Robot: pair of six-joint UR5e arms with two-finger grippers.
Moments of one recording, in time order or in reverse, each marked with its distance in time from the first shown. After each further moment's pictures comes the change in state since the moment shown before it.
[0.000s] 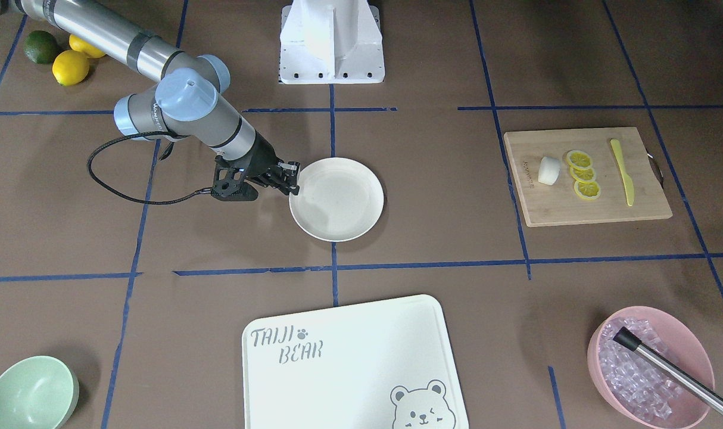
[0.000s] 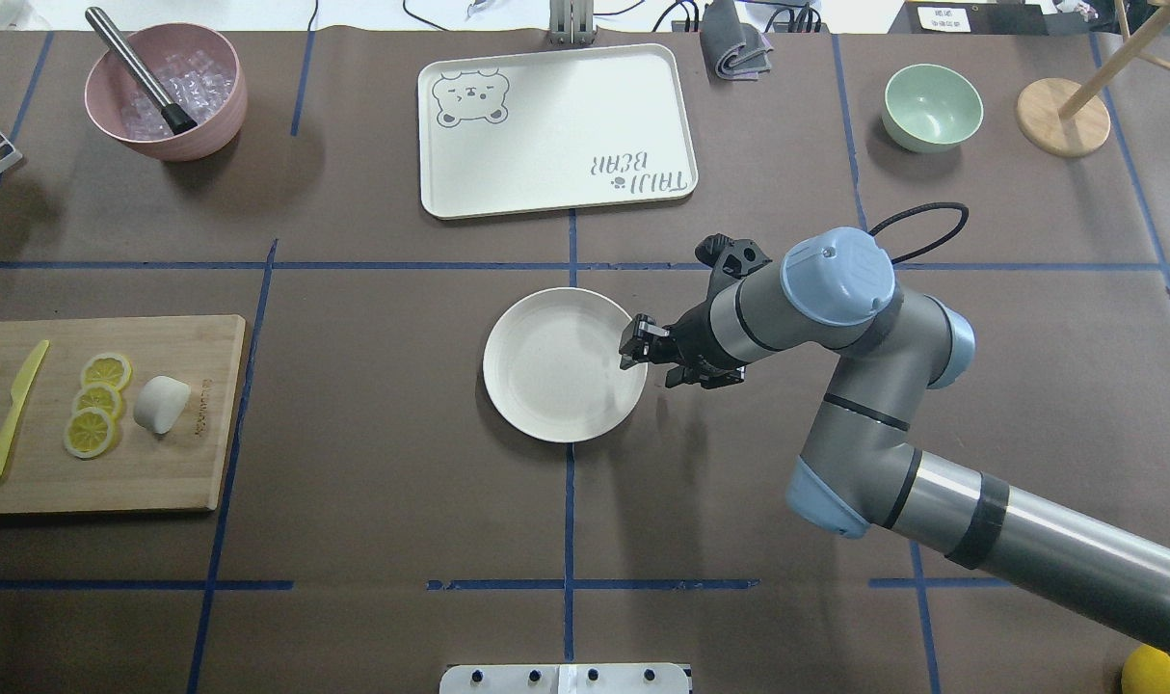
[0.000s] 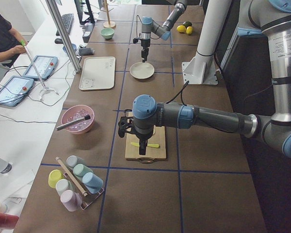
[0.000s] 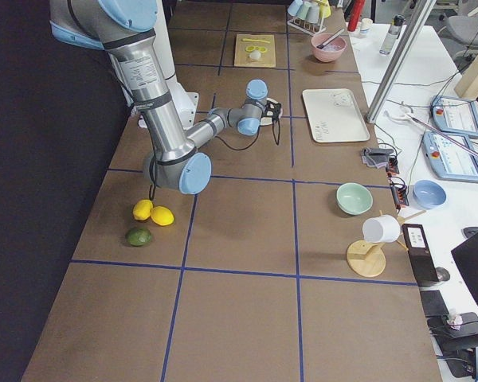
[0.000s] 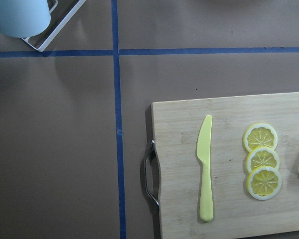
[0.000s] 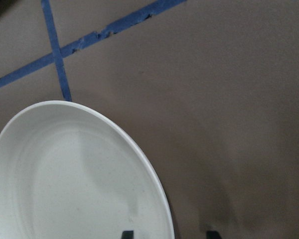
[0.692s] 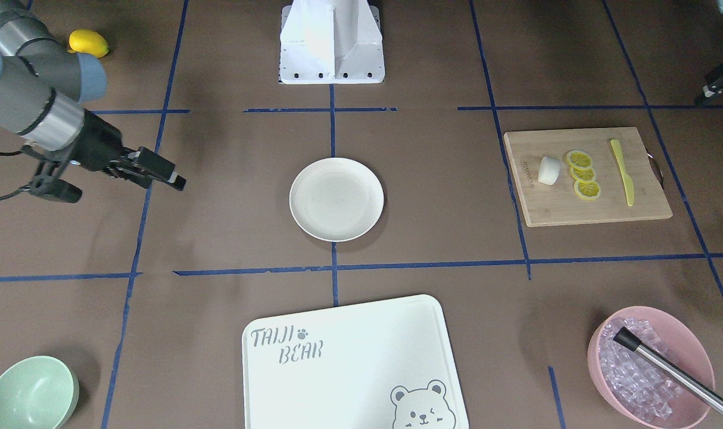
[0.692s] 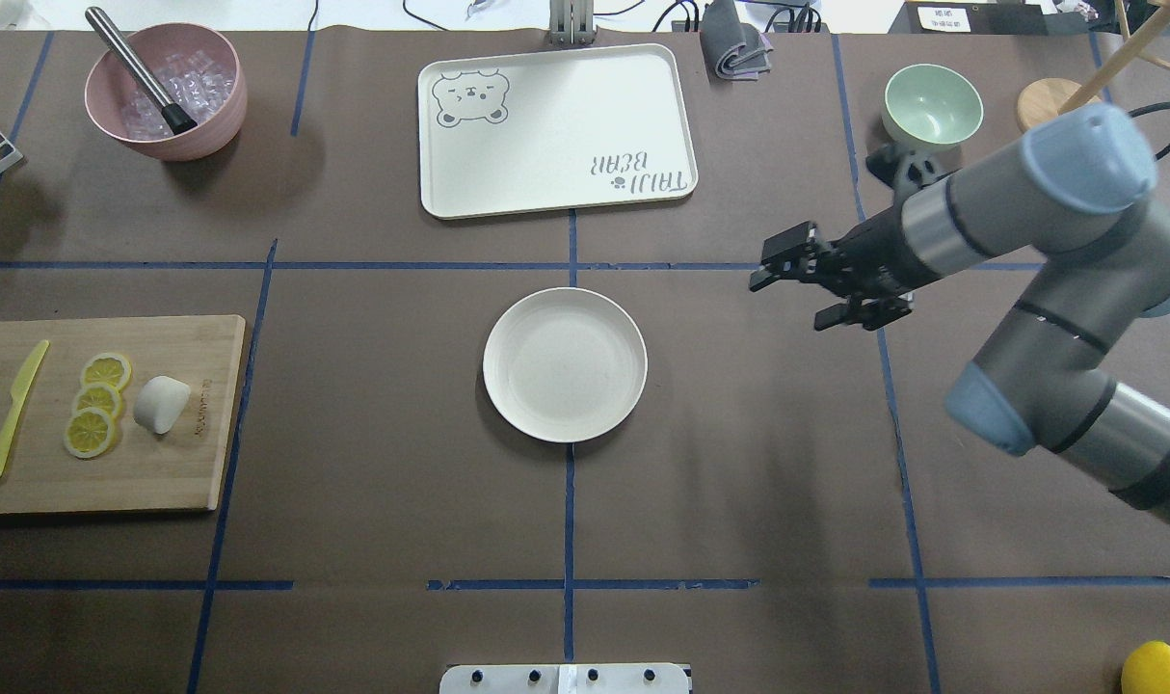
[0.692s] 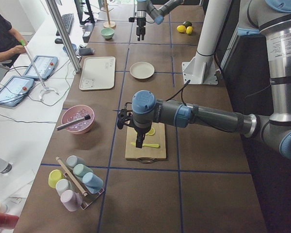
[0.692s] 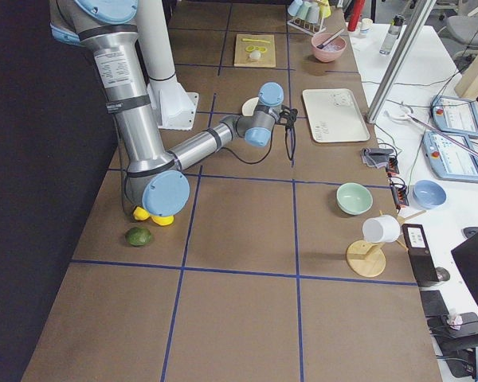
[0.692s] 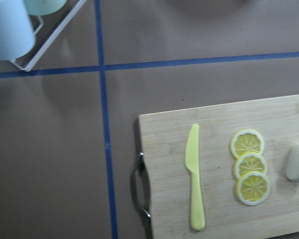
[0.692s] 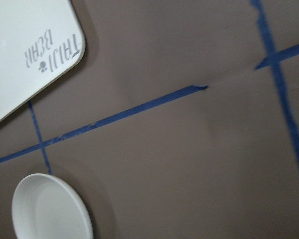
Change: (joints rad) left arm 0.184 -0.013 -0.025 -0.191 -0.041 -0.133; right arm 0.389 -0.304 0.178 0.004 0.355 -0.150
